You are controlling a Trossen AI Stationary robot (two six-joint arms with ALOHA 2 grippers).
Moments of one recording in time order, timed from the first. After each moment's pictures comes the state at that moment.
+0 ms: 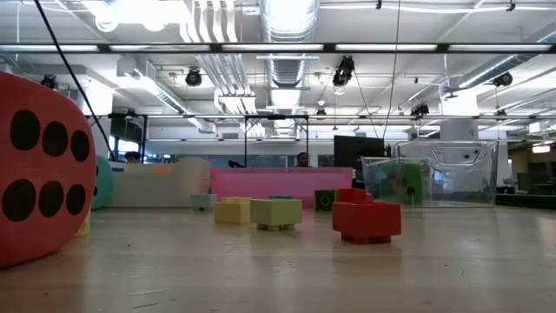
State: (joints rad) left arm -0.07 1.26 1.08 0.34 0.45 -0.85; right arm 0.23 1.59 1.76 -0.54 -0.09 0.28
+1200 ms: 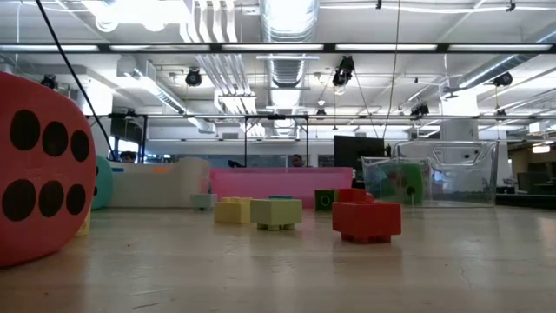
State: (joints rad) left arm -0.07 1.27 1.08 0.43 0.65 -0.76; right arm 0.18 1.65 1.76 -0.33 -0.26 0.28
